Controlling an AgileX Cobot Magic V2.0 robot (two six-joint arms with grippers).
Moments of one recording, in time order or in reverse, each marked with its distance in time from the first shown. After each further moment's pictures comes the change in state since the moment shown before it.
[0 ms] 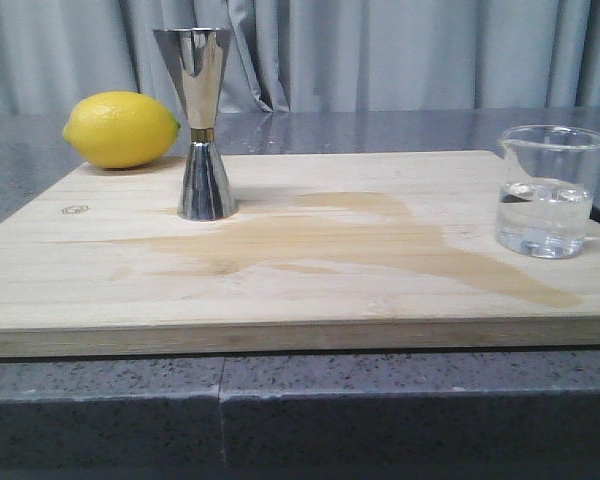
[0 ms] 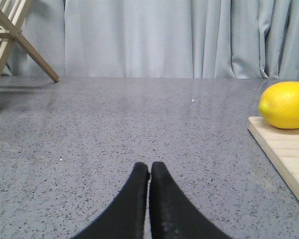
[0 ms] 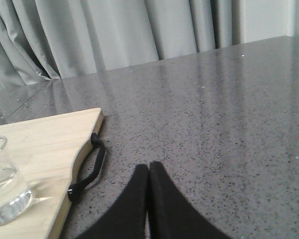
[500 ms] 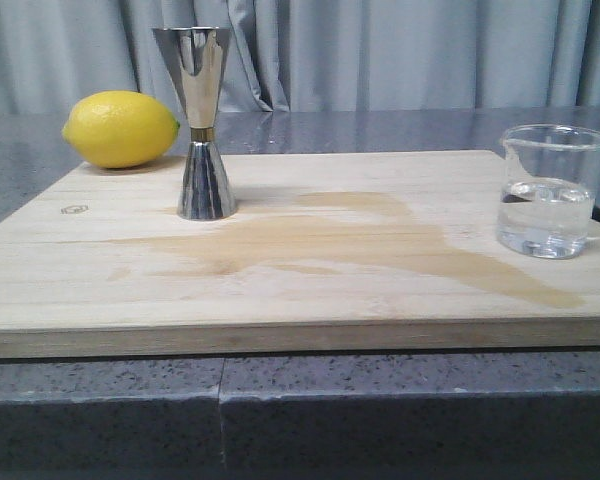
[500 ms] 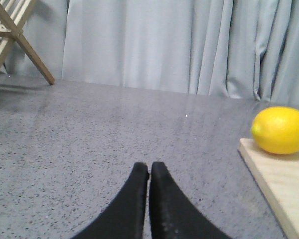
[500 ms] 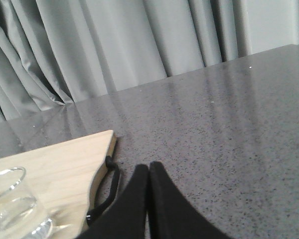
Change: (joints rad) left arm 0.000 0.000 0.000 -0.138 -0.051 0.000; right arm 0.000 0.000 0.000 0.097 -0.069 0.000
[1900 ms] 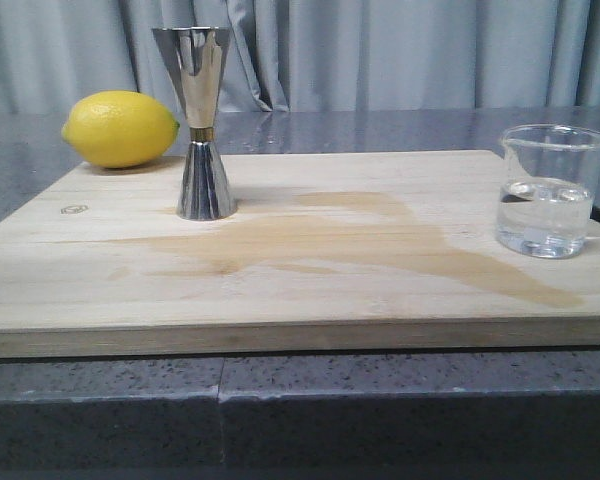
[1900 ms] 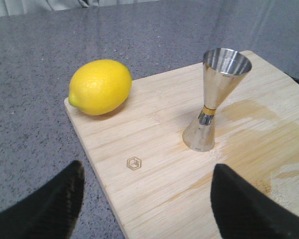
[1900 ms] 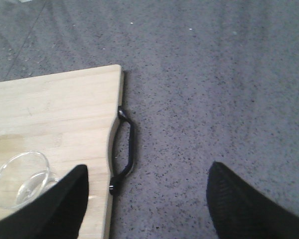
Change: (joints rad) left arm 0.000 0.736 -0.572 -0.955 0.683 1.143; right arm 0.050 0.578 -0.542 0.087 0.453 -0.183
